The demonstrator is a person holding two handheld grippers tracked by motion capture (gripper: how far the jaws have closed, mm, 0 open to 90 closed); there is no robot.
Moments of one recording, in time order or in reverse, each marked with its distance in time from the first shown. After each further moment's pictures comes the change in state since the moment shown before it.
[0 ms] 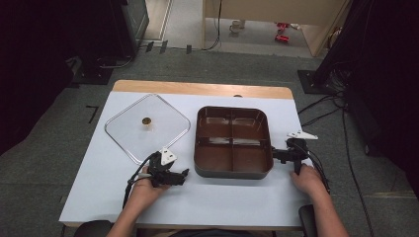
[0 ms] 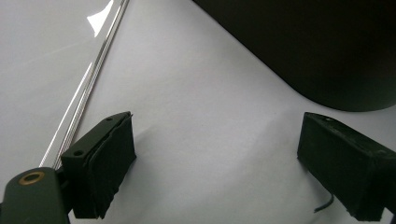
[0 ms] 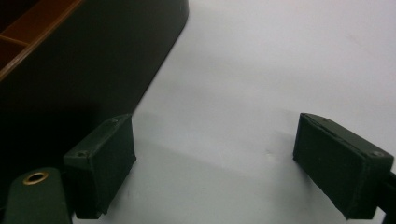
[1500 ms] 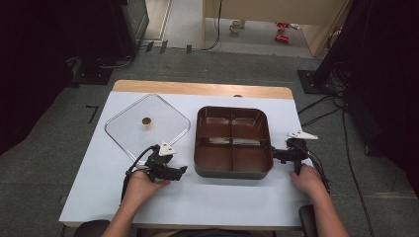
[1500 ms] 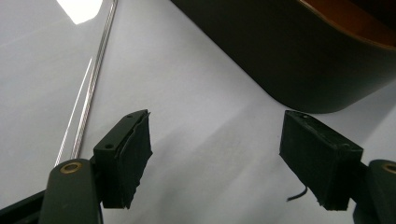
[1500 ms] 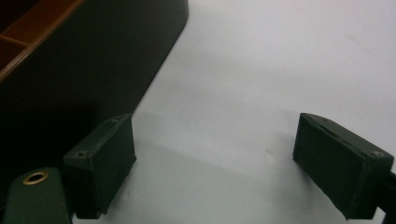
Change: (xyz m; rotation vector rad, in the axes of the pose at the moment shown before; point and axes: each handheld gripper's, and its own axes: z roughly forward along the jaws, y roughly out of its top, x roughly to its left) left arm 0.011 0.023 -0.016 0.090 -0.099 -0.002; right arm 0.000 0.000 0.000 0.000 0.001 0.001
